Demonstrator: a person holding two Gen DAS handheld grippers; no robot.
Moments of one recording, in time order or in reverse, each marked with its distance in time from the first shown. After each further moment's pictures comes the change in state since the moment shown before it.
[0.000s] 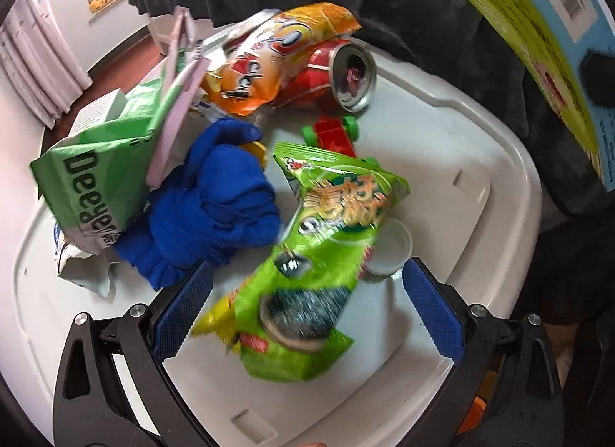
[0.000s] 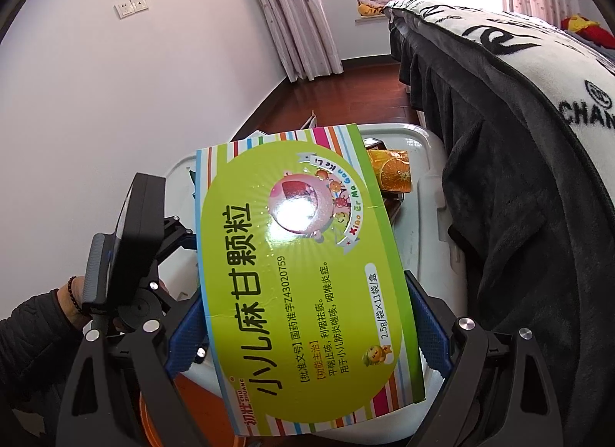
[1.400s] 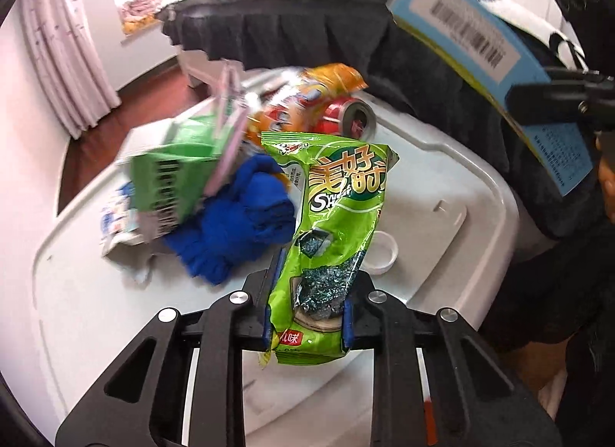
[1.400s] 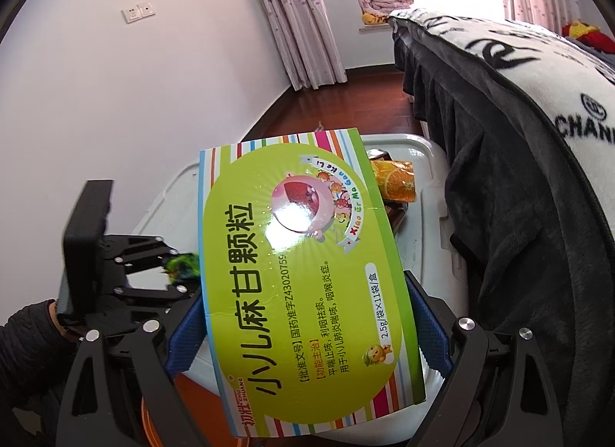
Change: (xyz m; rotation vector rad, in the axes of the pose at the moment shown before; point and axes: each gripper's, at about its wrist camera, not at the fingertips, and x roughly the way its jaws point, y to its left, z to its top) left arm -0.068 0.004 -0.028 -0.079 -0.182 0.066; right arm -0.011 0.010 -0.004 -0.018 -0.041 0.011
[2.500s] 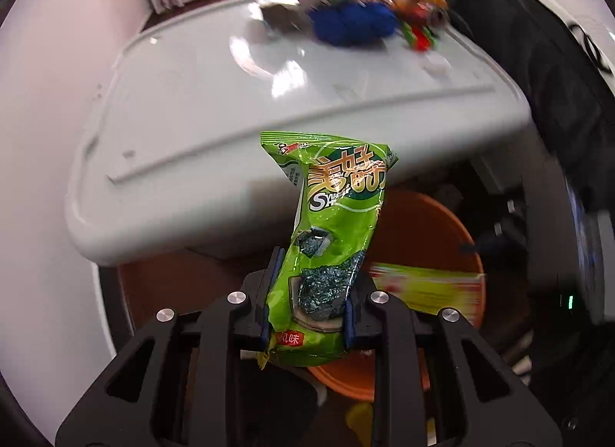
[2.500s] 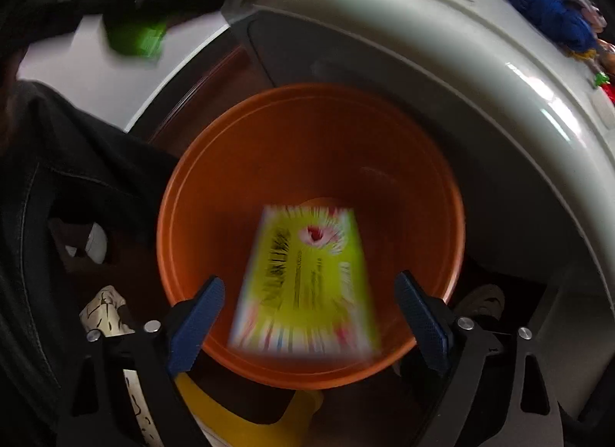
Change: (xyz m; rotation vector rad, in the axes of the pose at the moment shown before) left arm -0.100 0.004 -0.191 -0.348 0.237 0.108; right arm 0.100 0.216 -0.214 -0.432 0.643 0.049
